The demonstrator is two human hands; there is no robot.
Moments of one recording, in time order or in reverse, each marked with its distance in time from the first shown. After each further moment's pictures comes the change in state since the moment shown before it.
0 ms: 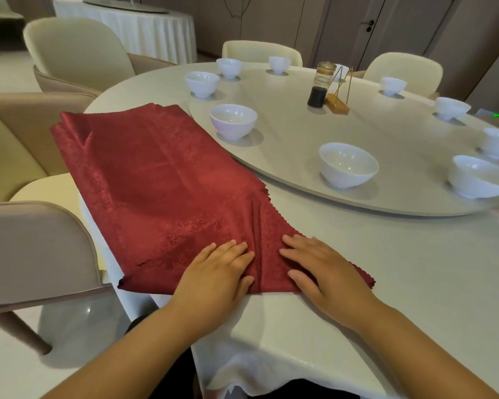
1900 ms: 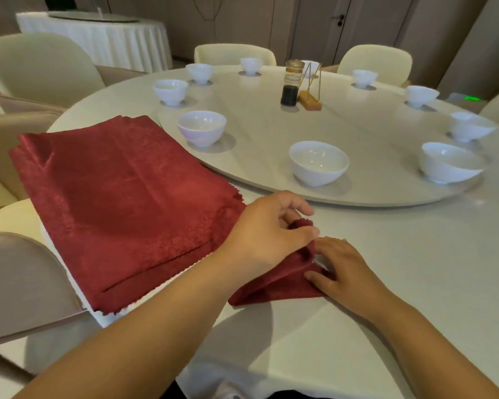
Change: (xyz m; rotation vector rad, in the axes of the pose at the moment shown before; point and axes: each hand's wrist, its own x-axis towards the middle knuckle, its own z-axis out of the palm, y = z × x) left_hand 0.080 0.079 -0.056 -1.096 0.125 -0.042; right_hand -0.025 0.054 -0.016 0.132 -0.223 0.380
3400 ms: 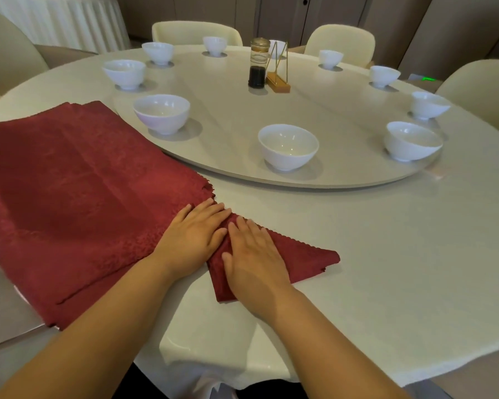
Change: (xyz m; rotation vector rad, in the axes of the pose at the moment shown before) left_hand 0.016 -0.105 -0.039 1.035 -0.209 0.051; right_hand 0.025 -0.093 0.027 -0.043 -0.101 0.137
